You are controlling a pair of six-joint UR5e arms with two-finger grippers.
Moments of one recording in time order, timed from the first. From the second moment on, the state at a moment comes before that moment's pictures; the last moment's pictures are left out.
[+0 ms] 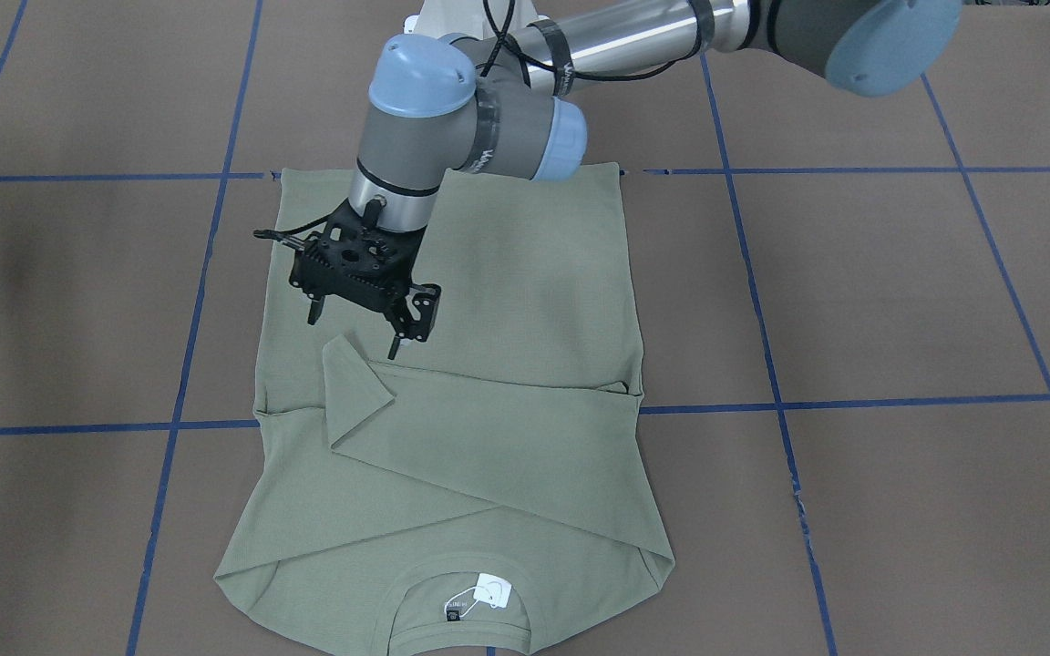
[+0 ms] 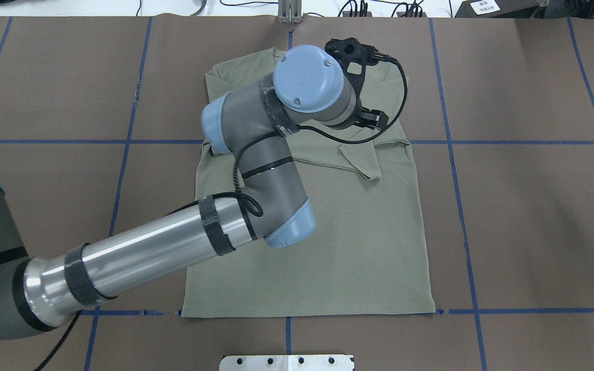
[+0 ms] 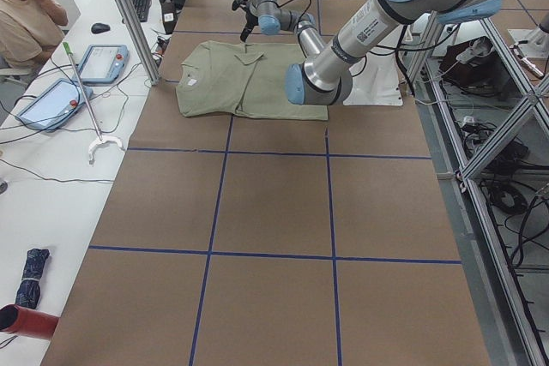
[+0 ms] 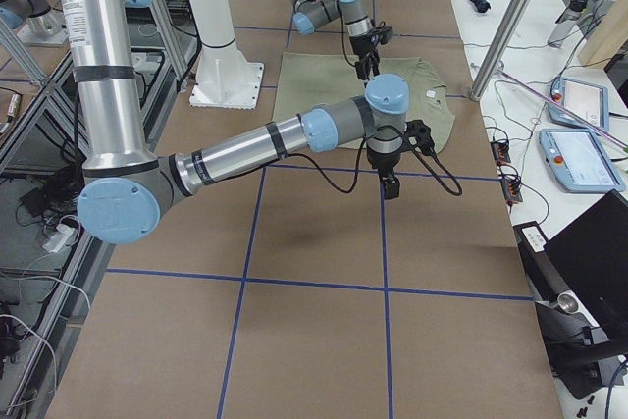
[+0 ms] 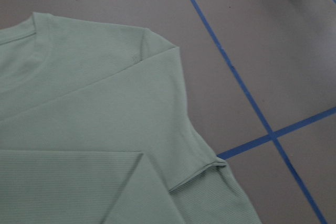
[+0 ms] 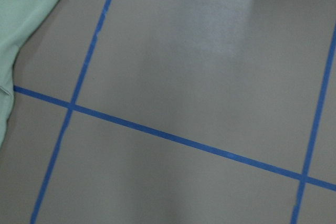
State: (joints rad) left arm -0.57 -2.63 -1.30 -1.95 -1.73 -0.89; right arm 1.36 -1.41 1.85 -1.60 2.34 0.16
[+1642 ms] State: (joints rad) left arm -0.85 -2.05 -1.79 -1.86 -1.98 -0.50; right arm 0.58 -0.80 1.46 -1.60 1.58 0.96
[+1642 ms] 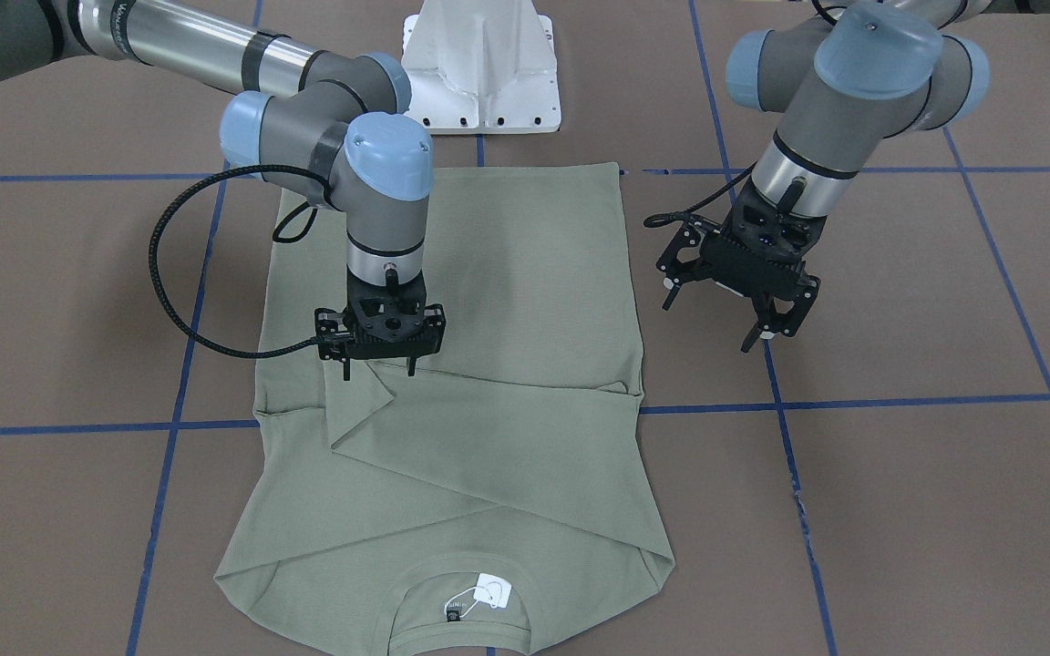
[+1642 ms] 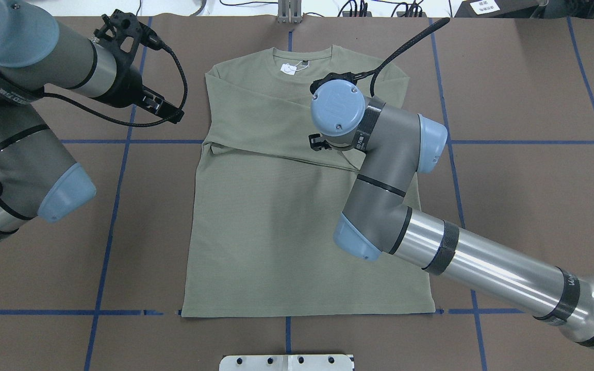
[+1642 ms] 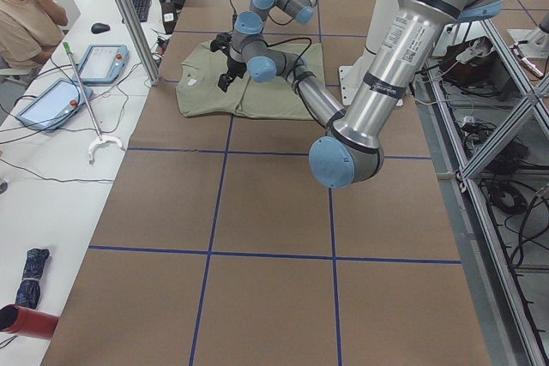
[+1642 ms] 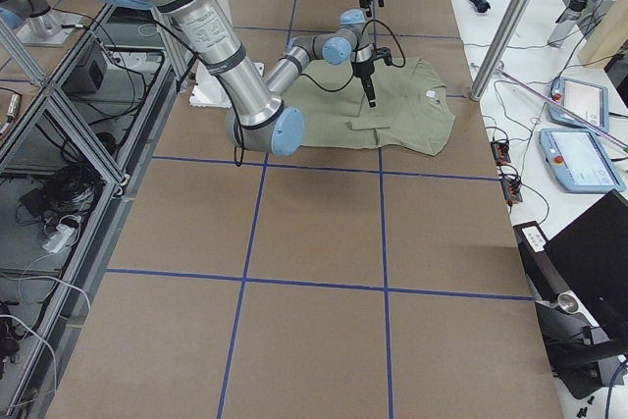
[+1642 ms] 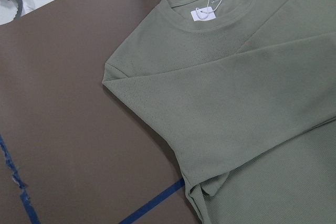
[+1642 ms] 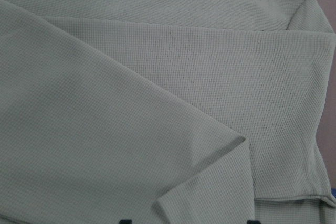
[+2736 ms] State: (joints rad) left arm -0.85 -2.02 -1.79 -1.90 -1.98 -0.52; right arm 0.57 -0.79 1.33 -1.44 1.55 0.96
